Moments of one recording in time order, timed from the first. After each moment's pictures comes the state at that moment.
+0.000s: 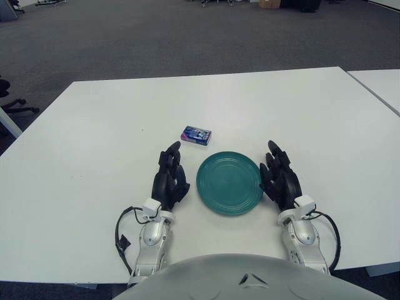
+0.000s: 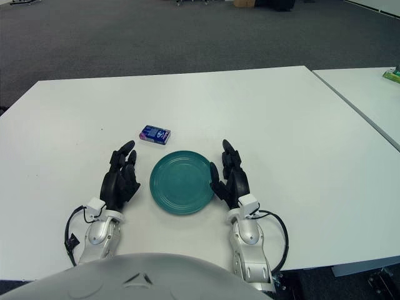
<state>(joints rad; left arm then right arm) 0.30 -0.08 -0.11 0.08 -0.01 -0.42 -0.01 0.37 0.05 0.08 -0.12 0.00 -0.20 0.01</state>
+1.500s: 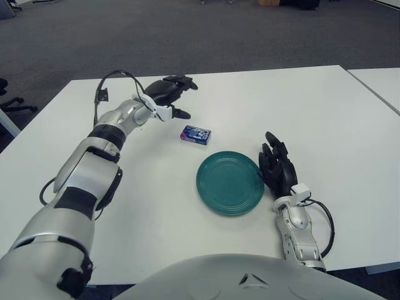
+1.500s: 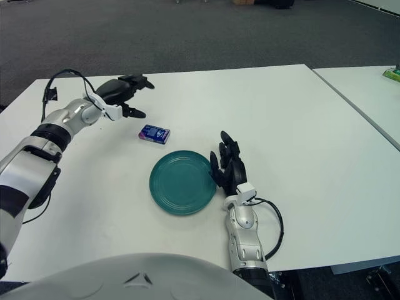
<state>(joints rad) -0.95 0.42 -0.48 1.19 0.76 -0.71 0.10 0.23 0.08 0.03 0.07 0.05 -0.28 0.01</state>
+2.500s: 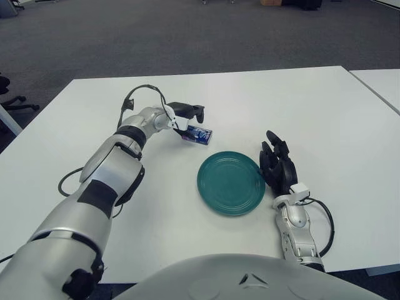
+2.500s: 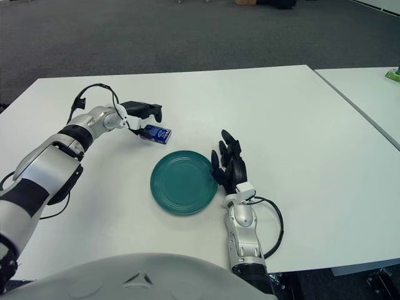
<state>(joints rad) -1.00 0.27 -0.55 1.34 0.74 -0.60 -0.18 0.22 0.07 0.02 0.13 0.02 -0.35 -0.02</state>
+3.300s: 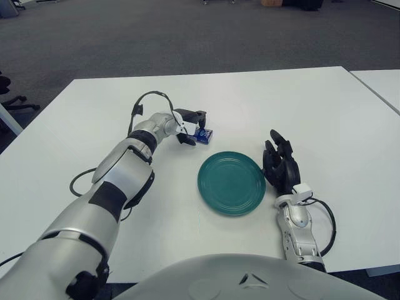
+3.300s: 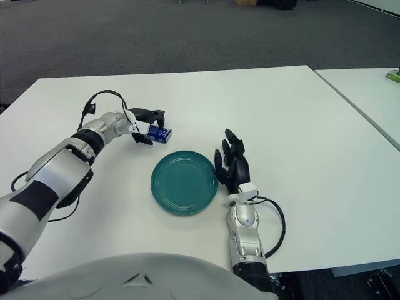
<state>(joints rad) -0.99 0.20 -0.59 1.37 0.75 -0.44 -0.15 0.21 0.07 -0.01 0.14 0.03 -0.38 -0.02</state>
